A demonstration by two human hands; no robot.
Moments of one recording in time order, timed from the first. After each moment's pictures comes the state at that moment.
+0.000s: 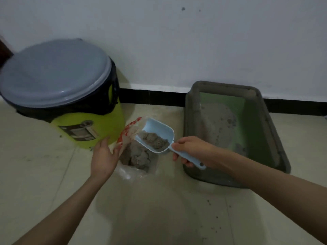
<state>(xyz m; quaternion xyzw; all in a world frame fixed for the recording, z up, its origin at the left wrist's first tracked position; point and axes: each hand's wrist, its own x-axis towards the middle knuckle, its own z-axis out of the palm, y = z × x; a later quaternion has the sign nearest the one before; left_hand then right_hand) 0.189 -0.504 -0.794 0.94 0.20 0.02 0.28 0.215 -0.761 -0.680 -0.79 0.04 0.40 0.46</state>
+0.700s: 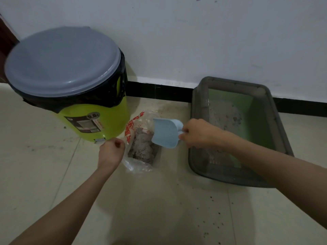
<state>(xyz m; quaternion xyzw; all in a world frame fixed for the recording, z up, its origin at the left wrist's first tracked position) 0.194 -0.510 -0.793 0.92 0.23 0.00 0.32 0.241 -0.746 -0.658 -0.94 -0.12 0.30 0.13</state>
